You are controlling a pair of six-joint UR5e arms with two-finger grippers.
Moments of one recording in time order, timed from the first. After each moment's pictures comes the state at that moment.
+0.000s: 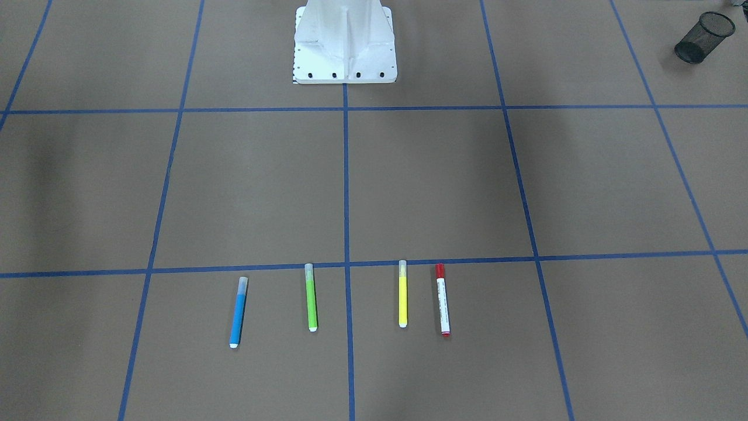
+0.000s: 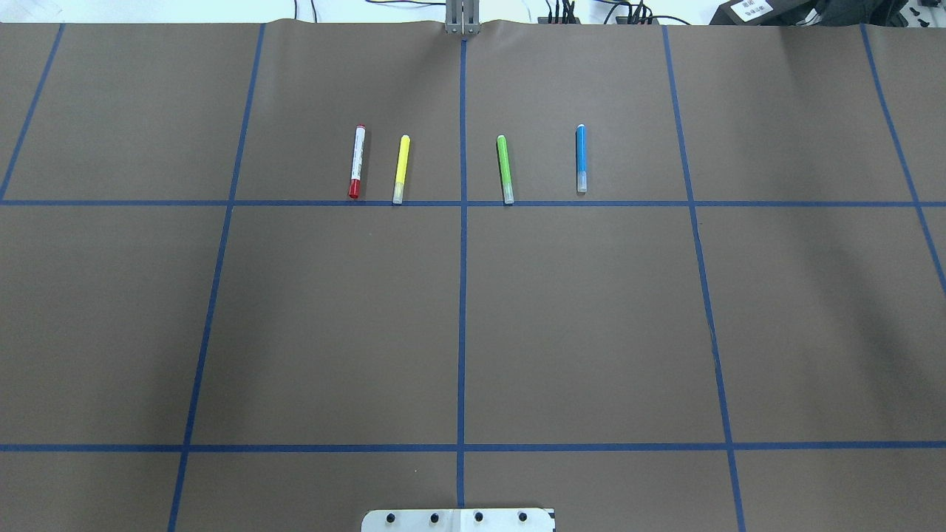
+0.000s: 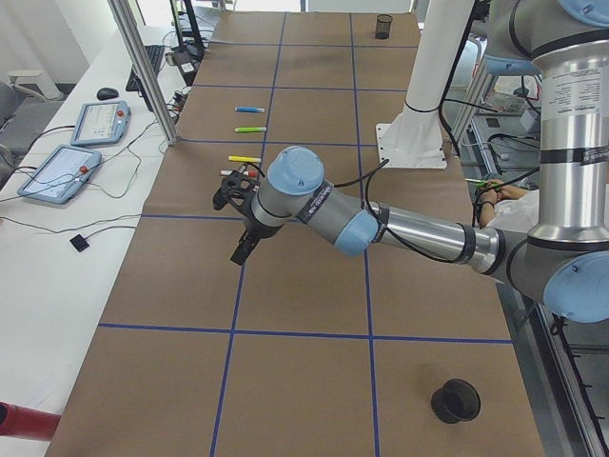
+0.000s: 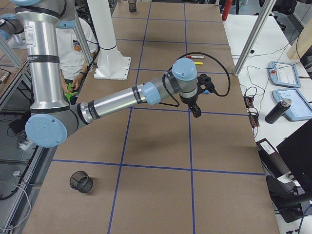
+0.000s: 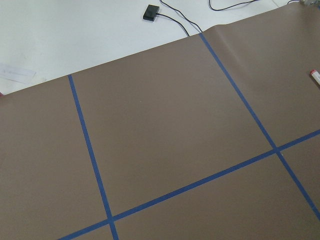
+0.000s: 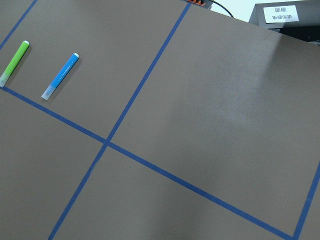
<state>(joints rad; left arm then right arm) -1.62 -1.47 -1.88 -1.97 -2.44 -0.08 1.50 -1.51 1.88 -1.43 2.46 -0.02</state>
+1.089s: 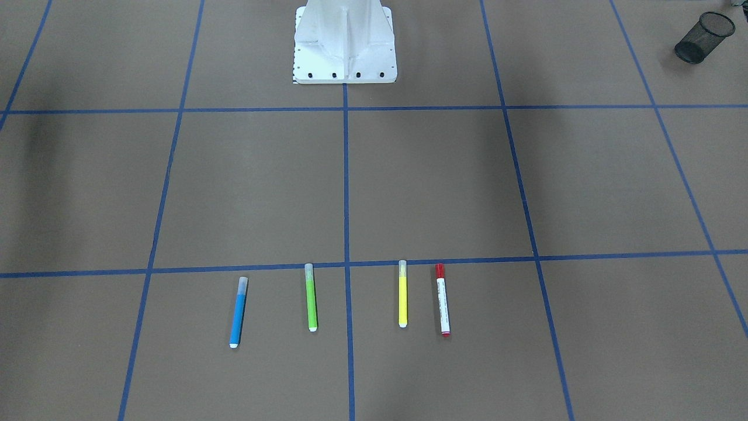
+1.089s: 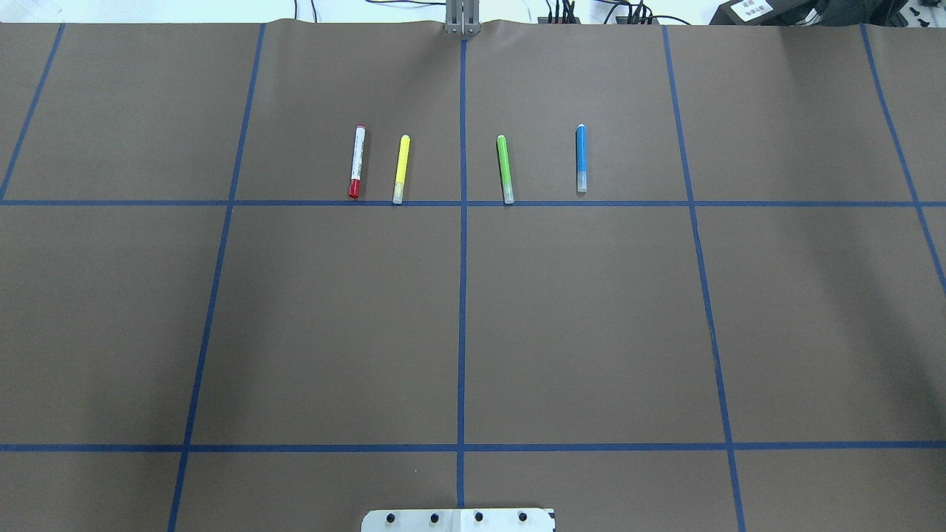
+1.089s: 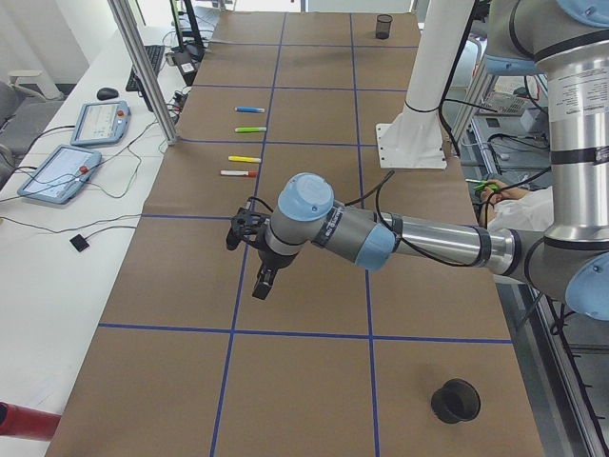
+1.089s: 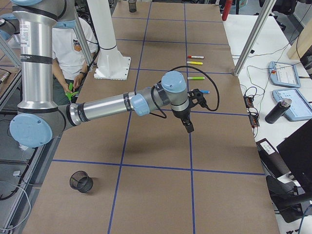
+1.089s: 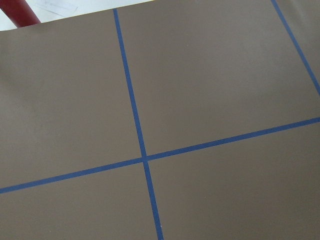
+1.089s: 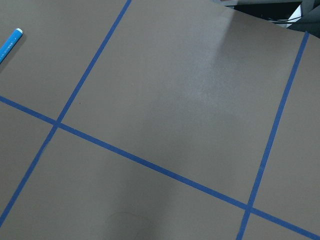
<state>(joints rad) -1.62 -1.41 -1.90 -1.87 -2.36 -0.17 1.50 -1.63 1.88 -1.34 2.35 -0.02</state>
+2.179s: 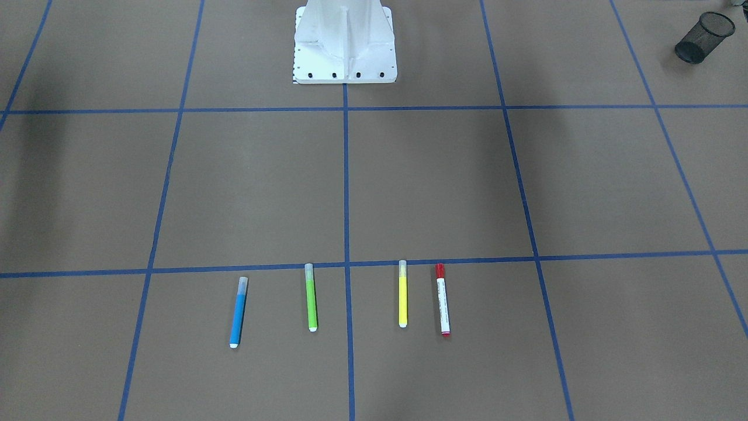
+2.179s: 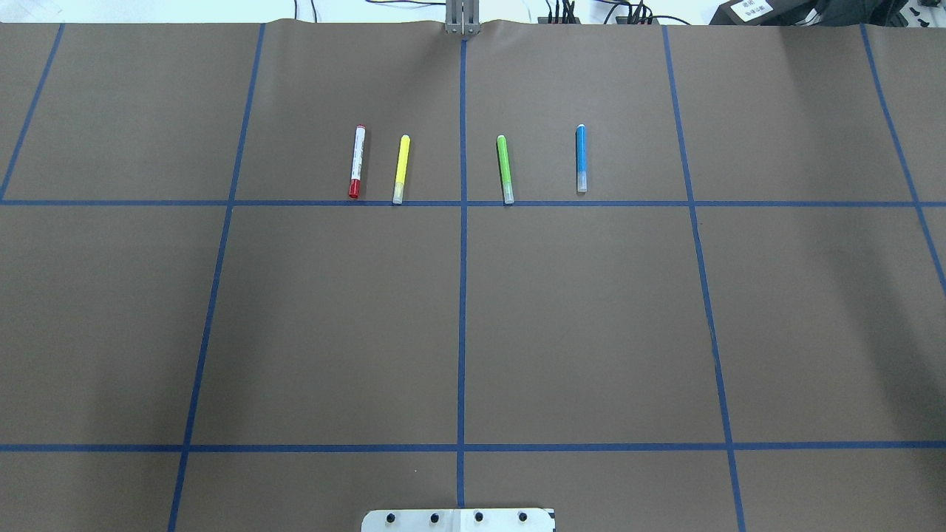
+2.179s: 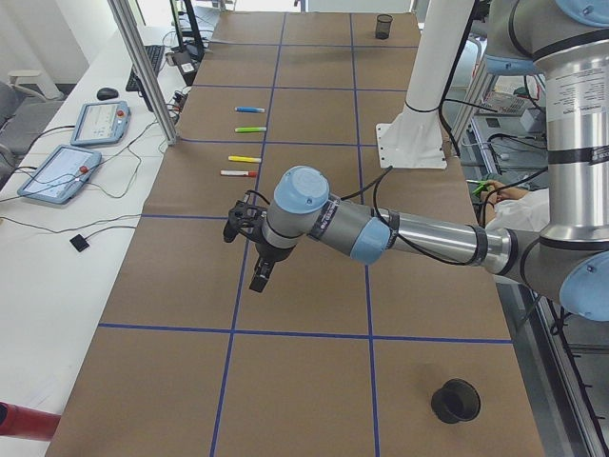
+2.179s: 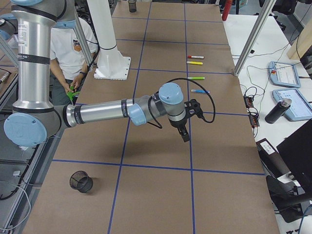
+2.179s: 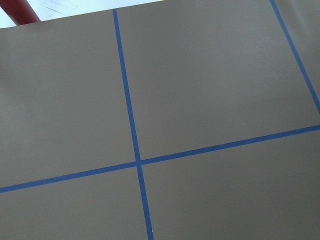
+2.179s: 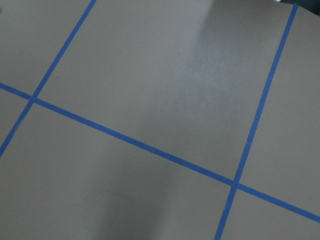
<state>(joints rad) -1.61 -1.41 -1.90 -1.87 -2.40 -0.11 1.50 -1.67 1.83 -1.30 2.36 -0.01</state>
